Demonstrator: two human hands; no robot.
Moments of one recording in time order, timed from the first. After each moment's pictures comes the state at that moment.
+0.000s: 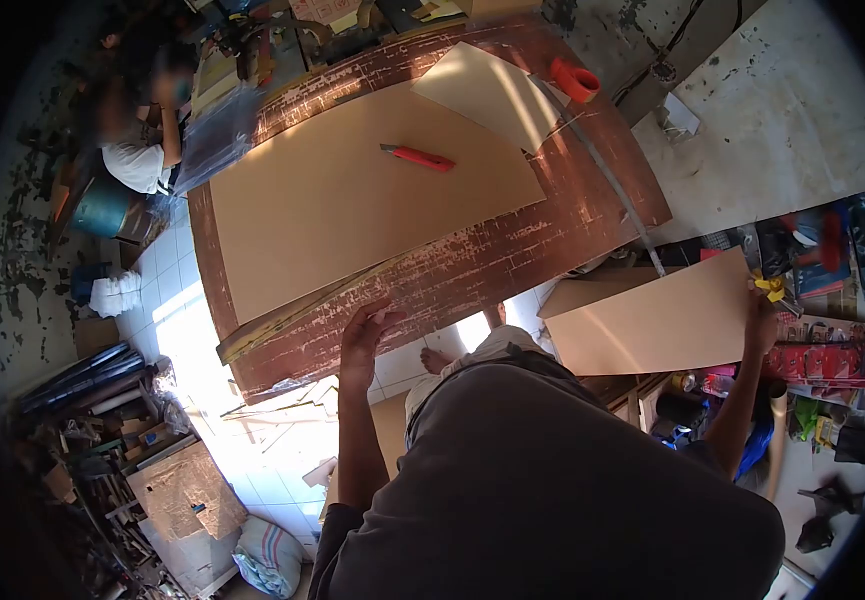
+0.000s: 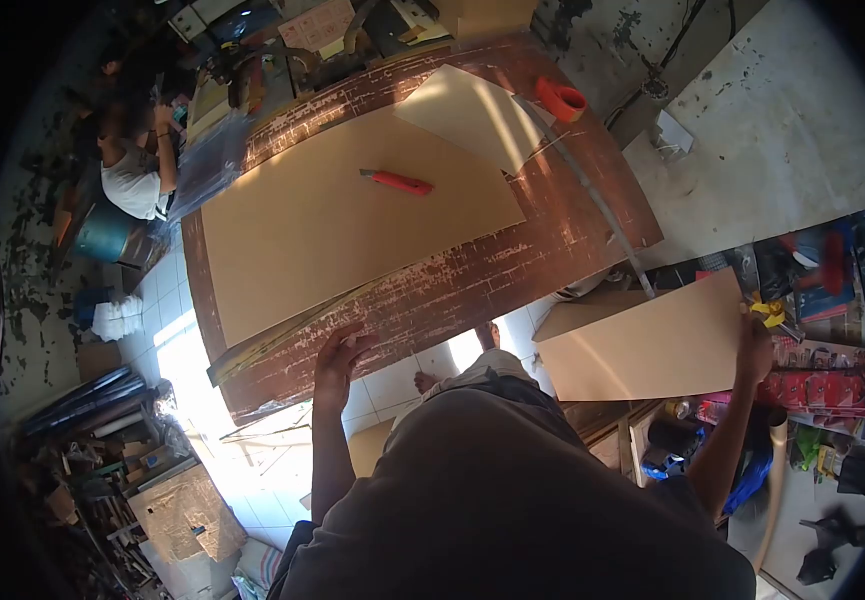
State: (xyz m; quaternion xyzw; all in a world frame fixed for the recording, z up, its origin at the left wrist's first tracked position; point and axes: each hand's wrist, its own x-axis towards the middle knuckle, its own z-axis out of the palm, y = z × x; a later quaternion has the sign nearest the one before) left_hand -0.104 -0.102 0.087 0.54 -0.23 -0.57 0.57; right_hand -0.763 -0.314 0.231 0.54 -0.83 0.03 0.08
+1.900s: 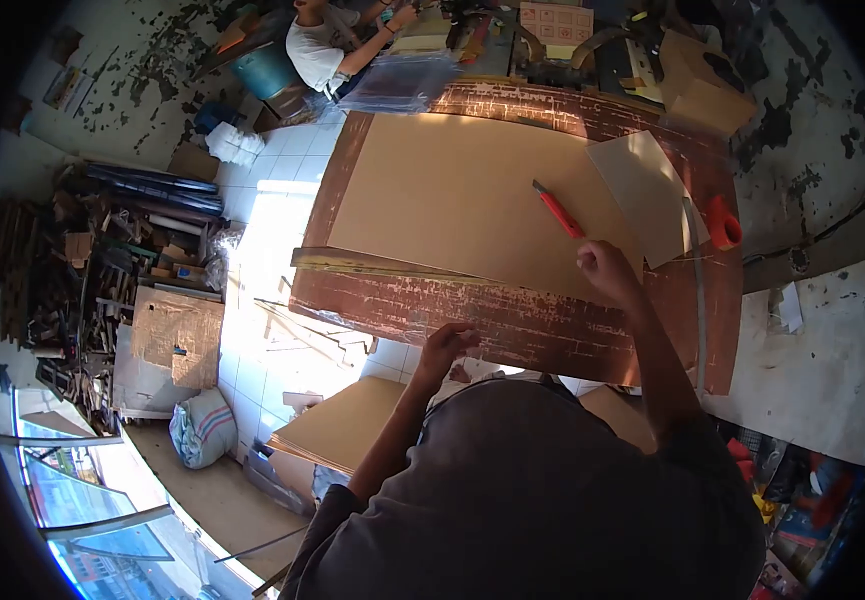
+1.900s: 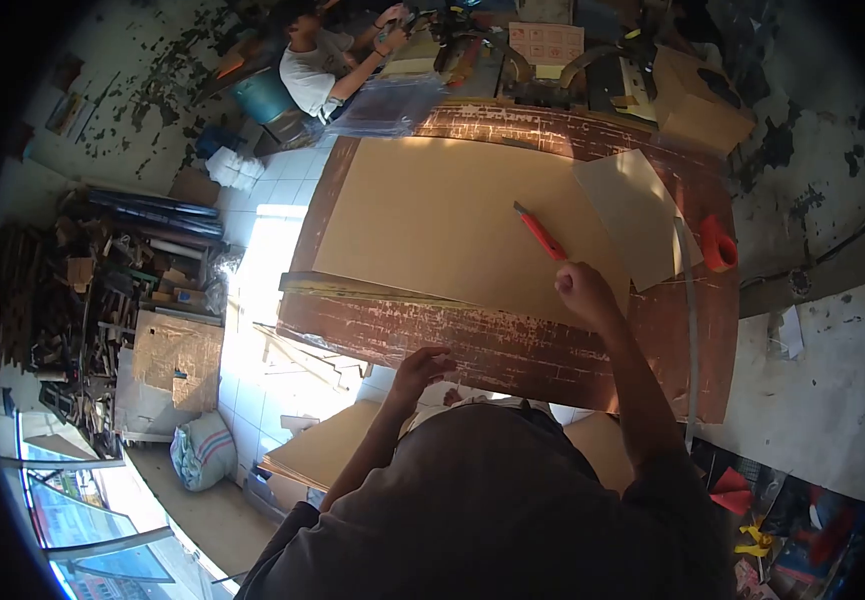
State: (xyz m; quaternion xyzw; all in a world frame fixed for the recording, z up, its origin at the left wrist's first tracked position) left_hand -0.174 -0.107 0.063 0.64 -0.09 -0.46 0.61; right_hand -0.288 -0.476 0.079 0.91 -0.21 0.11 -0.35
